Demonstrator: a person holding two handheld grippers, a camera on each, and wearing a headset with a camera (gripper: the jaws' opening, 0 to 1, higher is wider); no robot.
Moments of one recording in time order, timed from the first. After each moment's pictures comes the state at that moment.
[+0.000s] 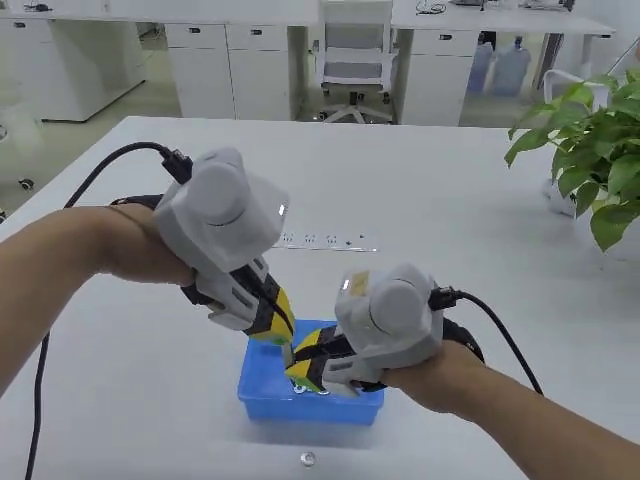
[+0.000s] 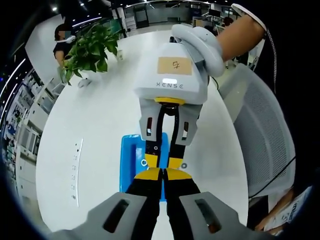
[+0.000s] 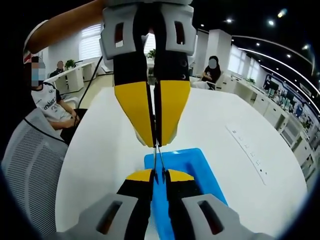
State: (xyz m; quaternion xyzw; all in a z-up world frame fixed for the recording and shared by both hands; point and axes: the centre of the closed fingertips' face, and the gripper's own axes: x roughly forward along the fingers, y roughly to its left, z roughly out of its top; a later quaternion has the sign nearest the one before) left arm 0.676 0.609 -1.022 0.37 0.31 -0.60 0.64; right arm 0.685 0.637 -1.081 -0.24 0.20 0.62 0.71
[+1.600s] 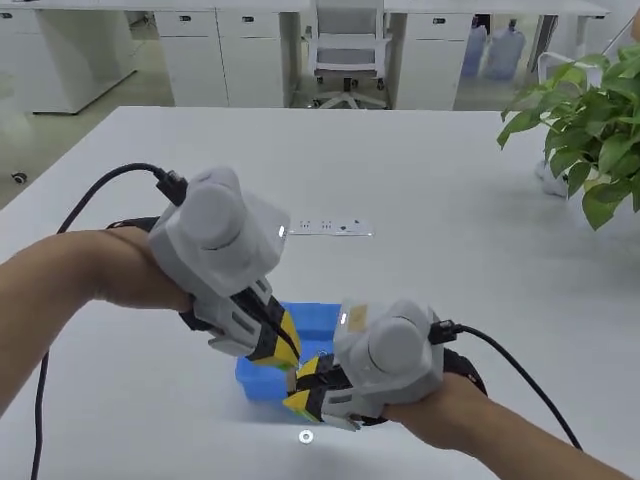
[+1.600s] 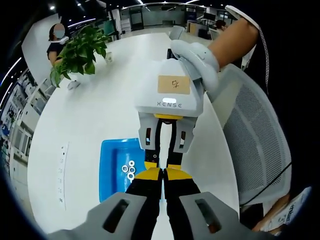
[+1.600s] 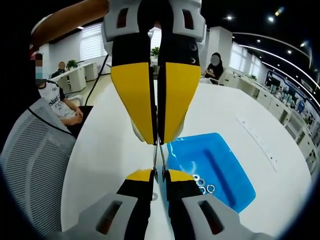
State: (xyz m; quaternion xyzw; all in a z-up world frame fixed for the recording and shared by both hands) left arm 0.640 0.592 -1.043 0.35 0.31 -0.63 0.62; right arm 0.648 0.627 -1.115 -0.24 0.21 0.63 0.71
